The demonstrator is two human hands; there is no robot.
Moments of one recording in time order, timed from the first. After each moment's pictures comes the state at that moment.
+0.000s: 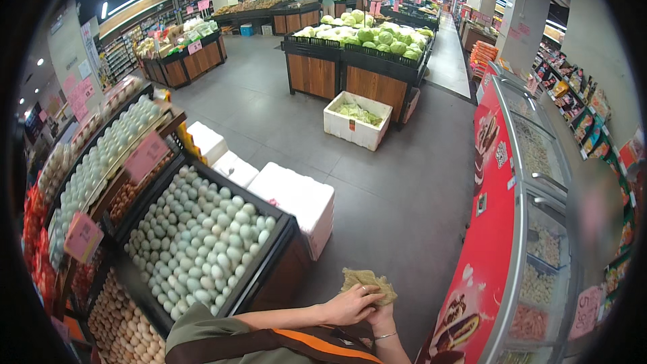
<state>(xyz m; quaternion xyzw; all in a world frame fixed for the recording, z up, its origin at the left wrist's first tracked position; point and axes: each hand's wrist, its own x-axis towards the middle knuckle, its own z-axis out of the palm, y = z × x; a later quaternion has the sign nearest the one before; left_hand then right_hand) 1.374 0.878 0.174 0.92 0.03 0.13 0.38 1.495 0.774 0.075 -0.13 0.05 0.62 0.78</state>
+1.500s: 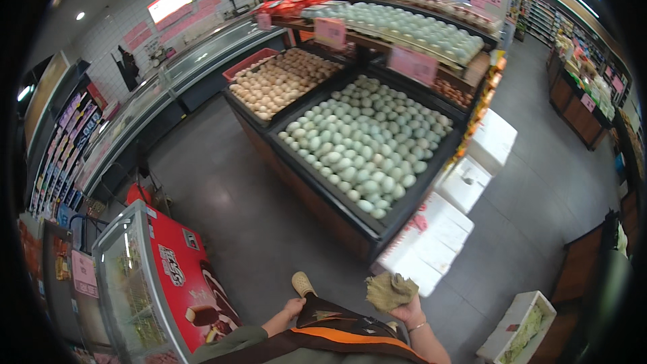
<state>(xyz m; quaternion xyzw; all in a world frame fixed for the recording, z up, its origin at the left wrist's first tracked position) 1.642 0.877 -0.101 0.26 -0.80 -0.38 -0.38 1.673 1.262 0.079 -0.21 -0.02 0.96 -0.19</state>
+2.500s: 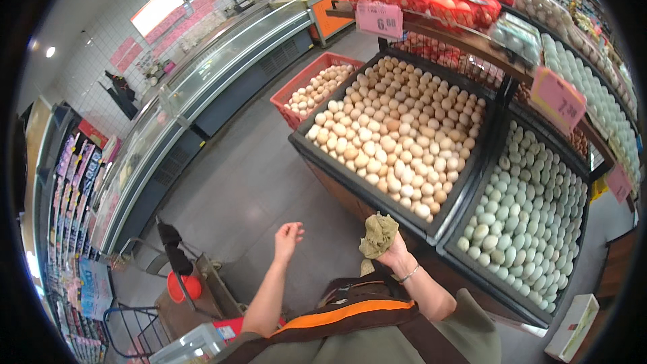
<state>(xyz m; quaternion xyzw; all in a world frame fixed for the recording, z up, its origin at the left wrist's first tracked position) 0.788 0.390 0.089 0.14 -0.73 -0.66 -0.06 0.858 0.693 0.078 -0.15 -0.03 0.97 -0.18</state>
